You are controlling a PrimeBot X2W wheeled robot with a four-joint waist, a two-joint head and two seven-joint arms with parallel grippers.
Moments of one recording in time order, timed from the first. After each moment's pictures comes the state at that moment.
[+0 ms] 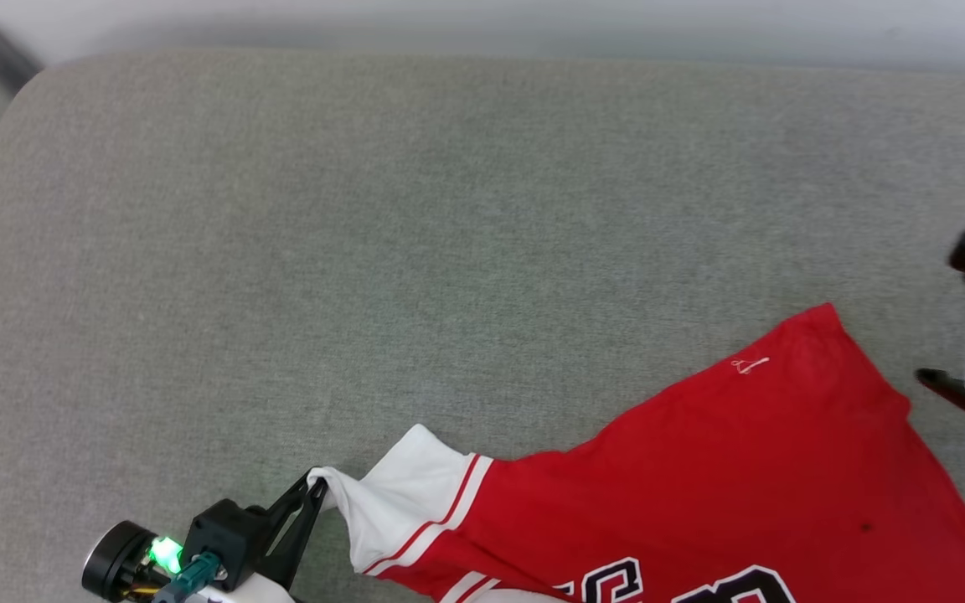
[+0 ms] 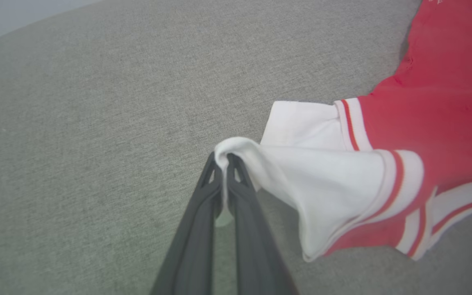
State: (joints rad) left arm -0.29 0.84 -1.03 -0.08 -0.79 0.39 -0.24; right arm -0.58 -1.00 0.56 -0.14 0.79 0.13 1.01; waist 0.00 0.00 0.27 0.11
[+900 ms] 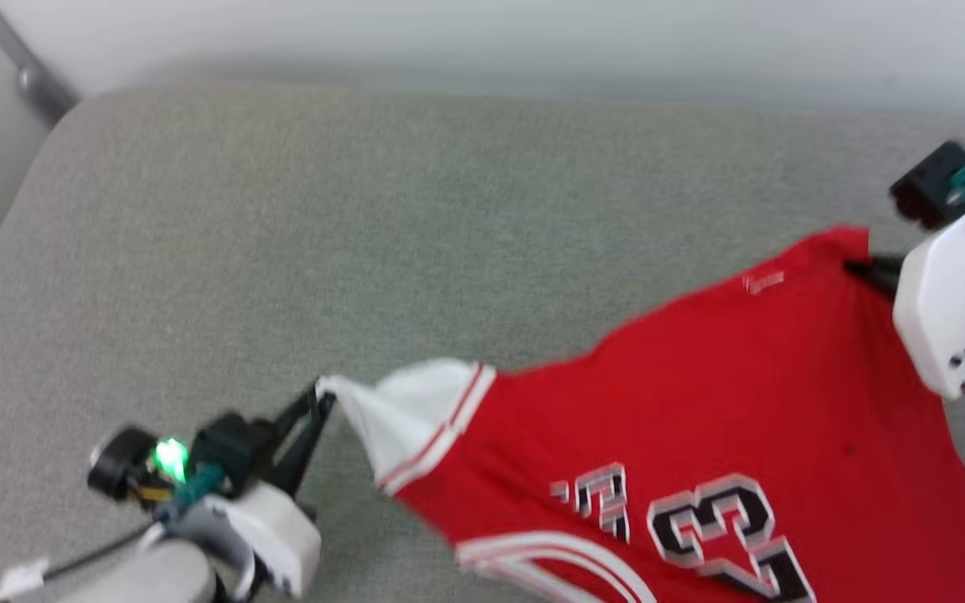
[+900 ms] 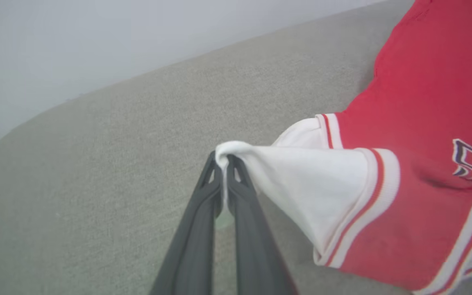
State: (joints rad) left arm -0.44 0.78 -1.01 0.00 -0.76 0.32 -0.22; right arm -0.86 -0.84 0.88 0.22 0.83 0.13 0.55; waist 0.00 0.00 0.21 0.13
